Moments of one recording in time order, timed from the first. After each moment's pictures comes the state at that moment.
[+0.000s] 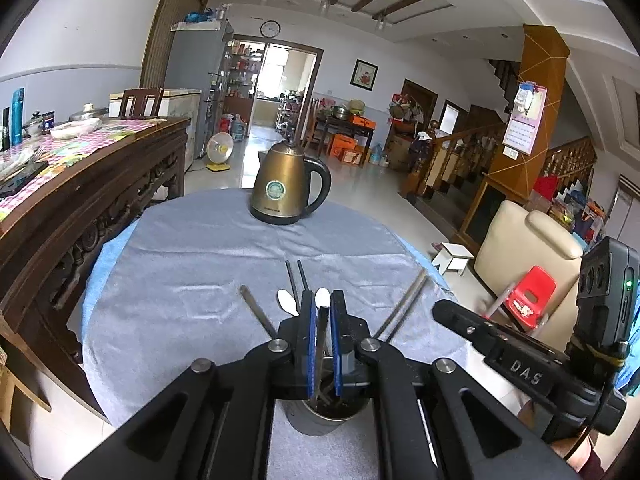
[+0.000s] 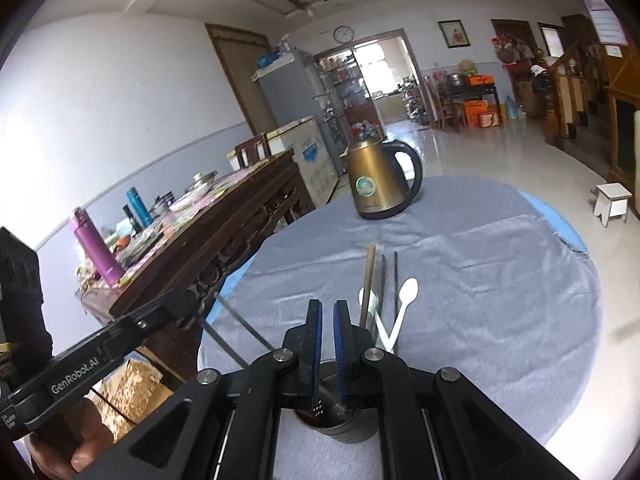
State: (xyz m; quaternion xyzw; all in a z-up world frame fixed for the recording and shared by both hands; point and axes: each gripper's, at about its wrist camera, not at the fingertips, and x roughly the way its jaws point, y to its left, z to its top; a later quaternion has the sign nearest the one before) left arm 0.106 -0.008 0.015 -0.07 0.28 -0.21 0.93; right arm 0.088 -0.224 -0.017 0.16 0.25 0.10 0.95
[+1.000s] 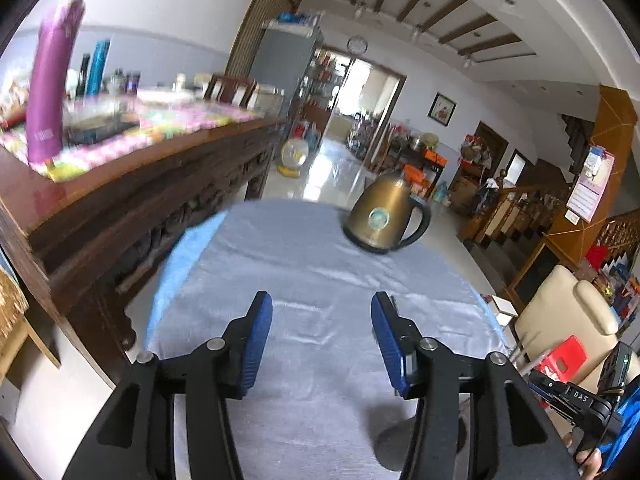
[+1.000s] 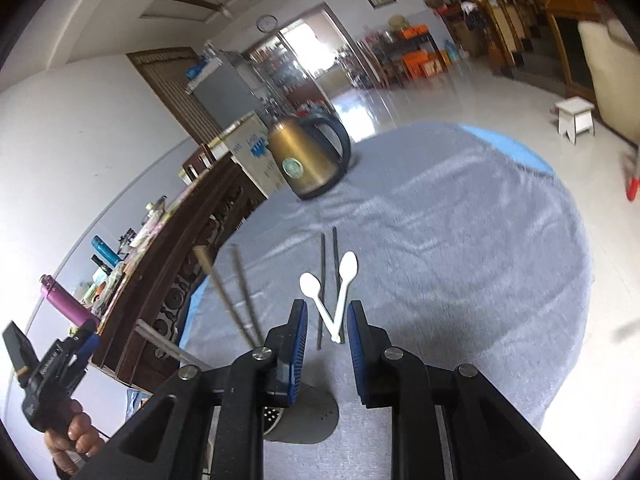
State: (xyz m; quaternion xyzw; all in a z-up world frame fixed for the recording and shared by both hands) left arm 0.174 0.113 -0.022 -0.17 0.29 -0.09 0.94; right arm 0.120 -0.305 -0.073 0.28 0.31 0.04 0.91
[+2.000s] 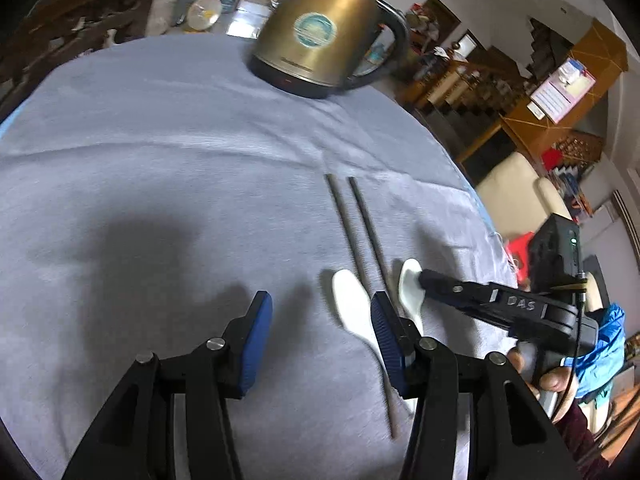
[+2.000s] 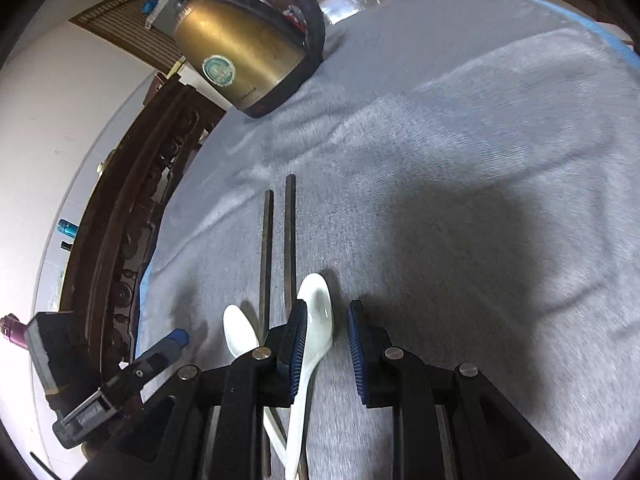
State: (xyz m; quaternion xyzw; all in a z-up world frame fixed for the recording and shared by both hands) left arm 0.381 -0.042 -0.180 -0.12 0.50 -0.28 0.81; right arm 0.369 -0.308 -0.214 0.31 0.47 0.10 0.82
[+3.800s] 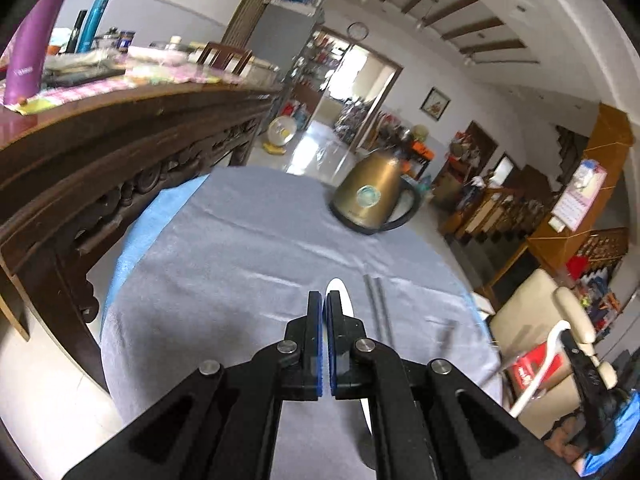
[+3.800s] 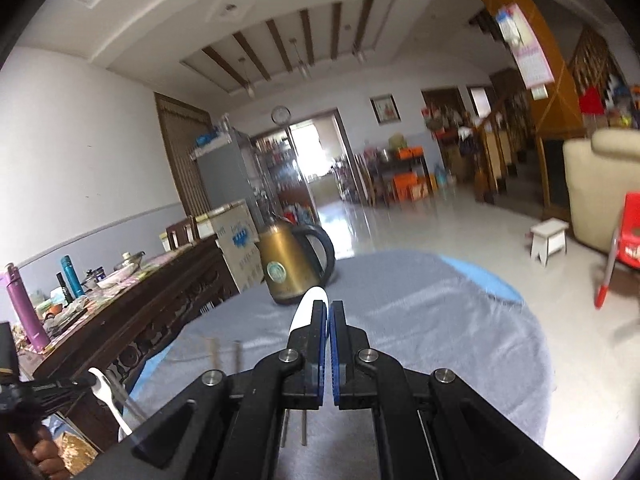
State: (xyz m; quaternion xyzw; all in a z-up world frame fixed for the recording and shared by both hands) left arm 0.174 0.104 -0.047 -0.21 0.29 -0.13 0.92; right arm 0.098 -0.276 -0.035 0.16 0.10 -0.06 0.98
